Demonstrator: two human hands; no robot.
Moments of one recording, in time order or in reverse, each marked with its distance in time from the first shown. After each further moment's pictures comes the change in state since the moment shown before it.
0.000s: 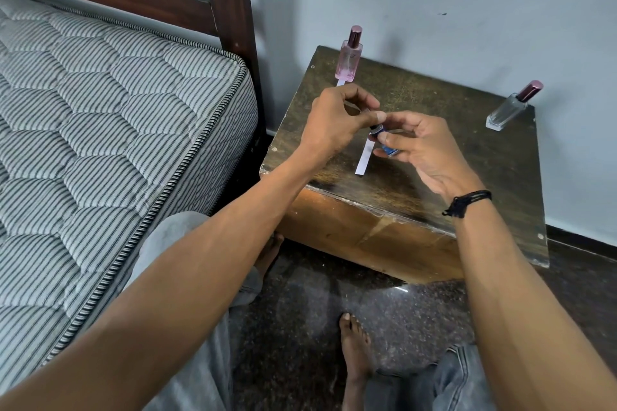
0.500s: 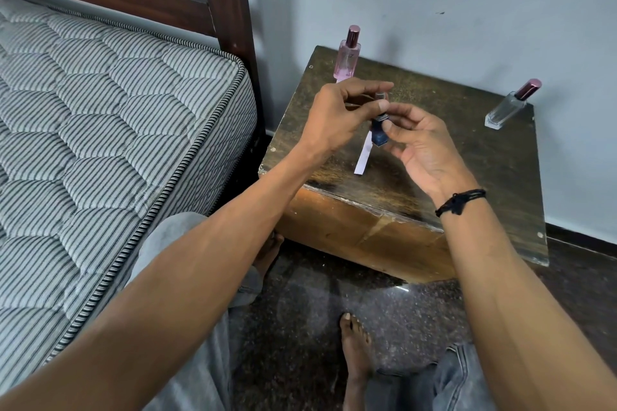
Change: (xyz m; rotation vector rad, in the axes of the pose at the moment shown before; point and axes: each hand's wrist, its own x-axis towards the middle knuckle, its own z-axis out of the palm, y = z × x) left_hand -0.002 0.008 0.000 -0.212 -0.057 0.145; right_hand 0.001 0.000 0.009 0.295 0.047 0.001
